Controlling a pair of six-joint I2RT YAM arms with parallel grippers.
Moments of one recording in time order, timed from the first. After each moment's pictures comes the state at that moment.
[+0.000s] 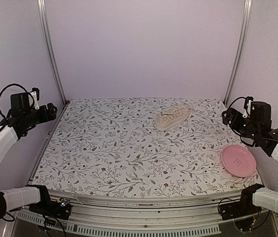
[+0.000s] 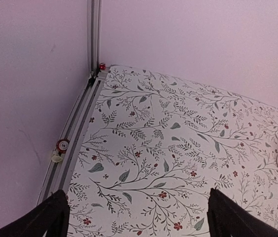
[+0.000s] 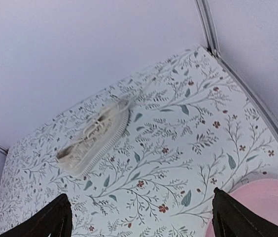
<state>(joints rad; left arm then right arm) 0.12 0.99 0.85 -0.33 0.05 -0.15 0.21 0.88 0.73 -0.37 0.15 0.56</state>
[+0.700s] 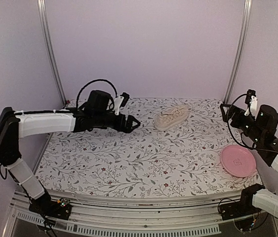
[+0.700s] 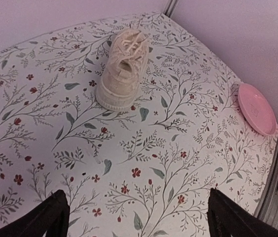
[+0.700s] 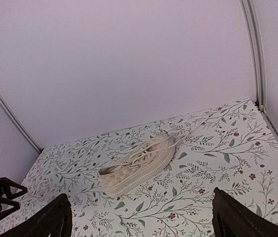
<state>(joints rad) -0.68 1.61 1.10 -0.03 0.18 -0.23 0.21 0.71 0.59 0.02 -0.01 0.40</state>
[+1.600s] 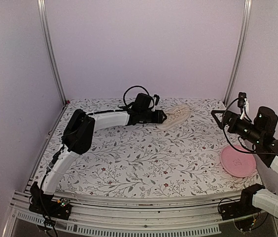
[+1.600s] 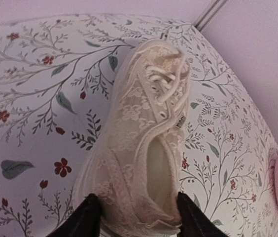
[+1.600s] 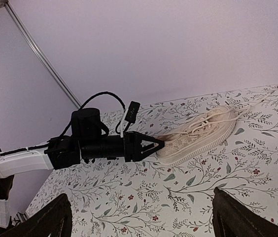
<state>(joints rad) -0.73 2.63 2.20 -0.09 0.16 -0.44 0.21 0.72 0.57 0.02 -0.36 0.46</state>
